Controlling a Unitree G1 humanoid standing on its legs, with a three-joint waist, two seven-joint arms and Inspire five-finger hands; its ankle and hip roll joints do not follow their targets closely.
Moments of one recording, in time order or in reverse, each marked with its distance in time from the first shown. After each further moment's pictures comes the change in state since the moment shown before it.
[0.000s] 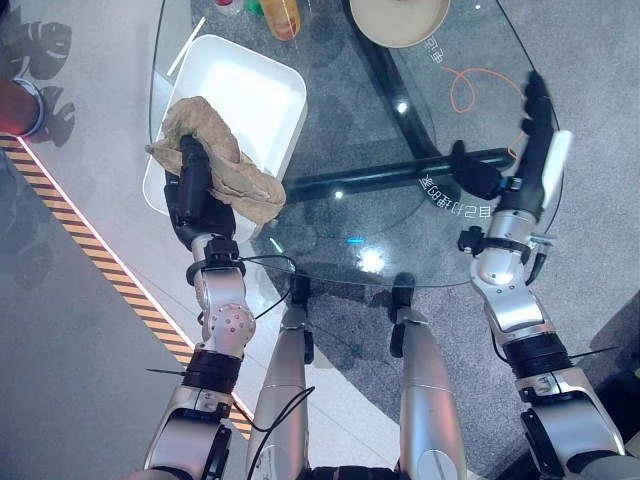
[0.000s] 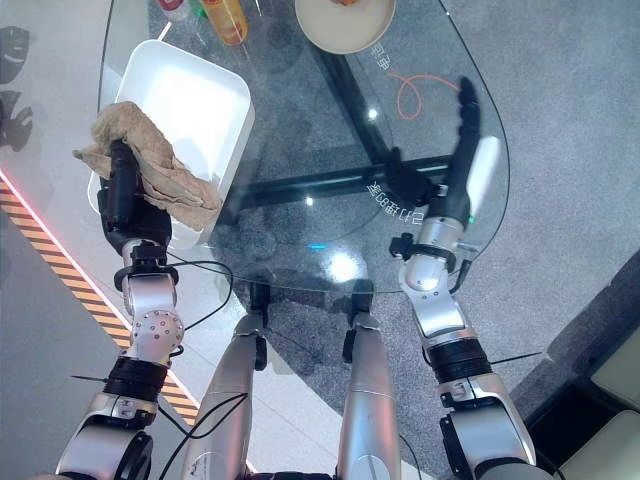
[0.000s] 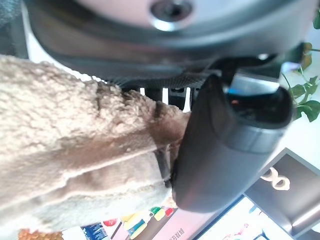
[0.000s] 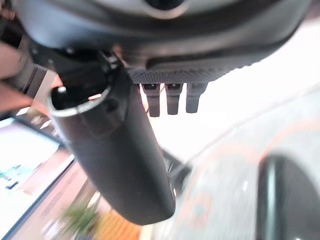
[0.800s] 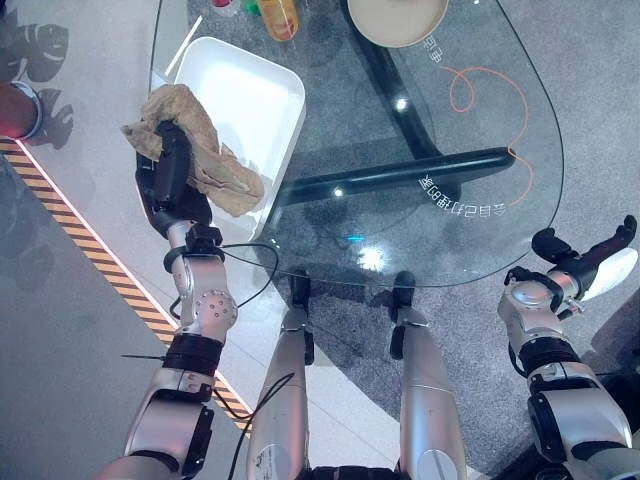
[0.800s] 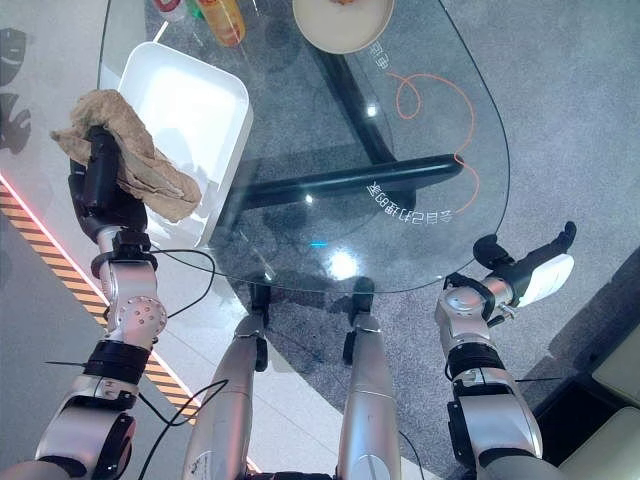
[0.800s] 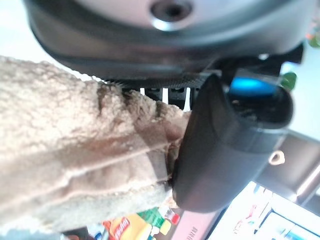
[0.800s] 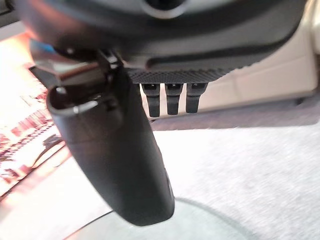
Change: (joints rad) left arm -0.114 0.120 -0.003 0.167 0.151 -0.022 0.094; right arm -0.065 -0.022 -0.064 0.597 0.326 -0.028 -0.154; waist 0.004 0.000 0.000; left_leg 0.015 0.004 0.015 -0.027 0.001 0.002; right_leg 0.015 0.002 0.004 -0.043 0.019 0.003
